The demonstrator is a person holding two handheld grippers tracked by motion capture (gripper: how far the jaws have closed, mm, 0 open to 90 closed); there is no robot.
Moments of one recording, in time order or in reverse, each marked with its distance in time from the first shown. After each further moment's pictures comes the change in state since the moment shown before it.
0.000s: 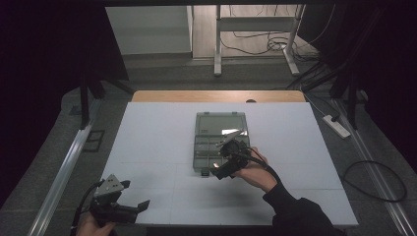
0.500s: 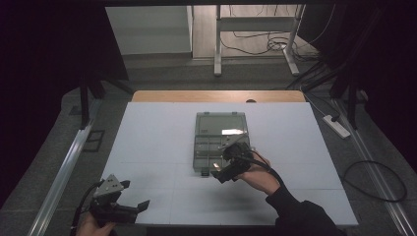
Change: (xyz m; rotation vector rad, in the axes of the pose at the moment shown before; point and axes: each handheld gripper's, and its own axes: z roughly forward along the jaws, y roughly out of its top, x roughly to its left) left arm 0.000 0.000 0.000 -0.003 0.000 0.001; right arm 0.004 -0.008 -0.007 -0.026 0.007 -0.016
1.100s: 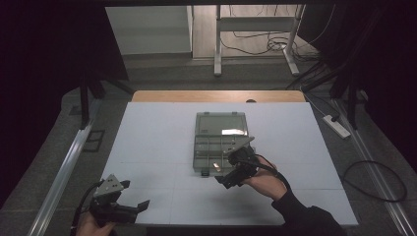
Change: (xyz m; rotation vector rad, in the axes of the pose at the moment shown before) left arm 0.000 0.000 0.000 0.000 -0.001 -0.003; right arm 0.005 -0.014 -0.017 -0.017 0.023 -0.001
